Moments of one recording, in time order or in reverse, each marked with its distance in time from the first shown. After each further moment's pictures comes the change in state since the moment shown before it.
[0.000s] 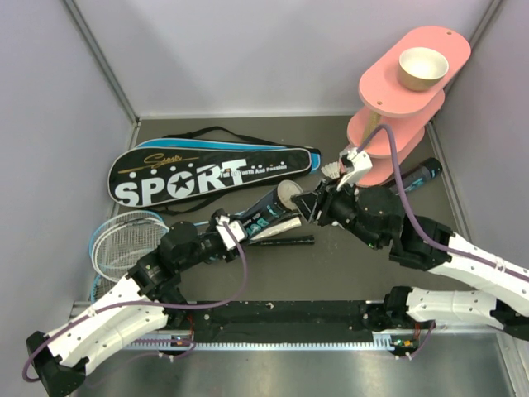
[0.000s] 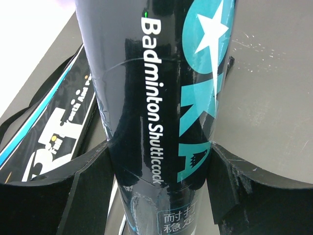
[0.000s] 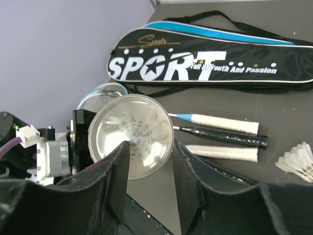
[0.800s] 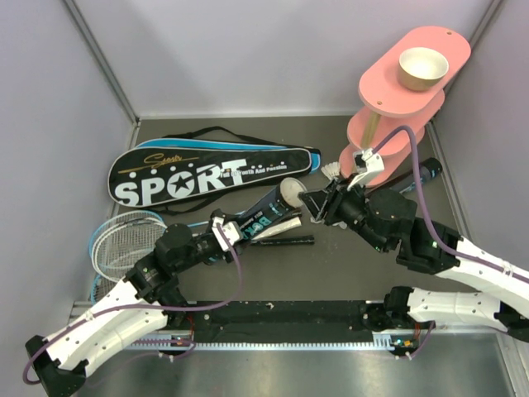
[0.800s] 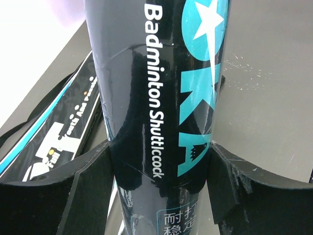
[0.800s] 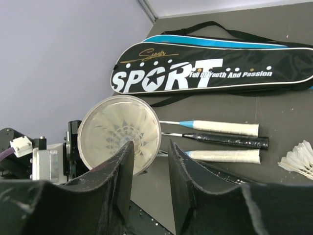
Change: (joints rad) left arm 0.000 -0.042 -0.014 0.046 0.045 -0.035; right arm 0.009 -0.069 -0.056 0.056 0.070 0.051
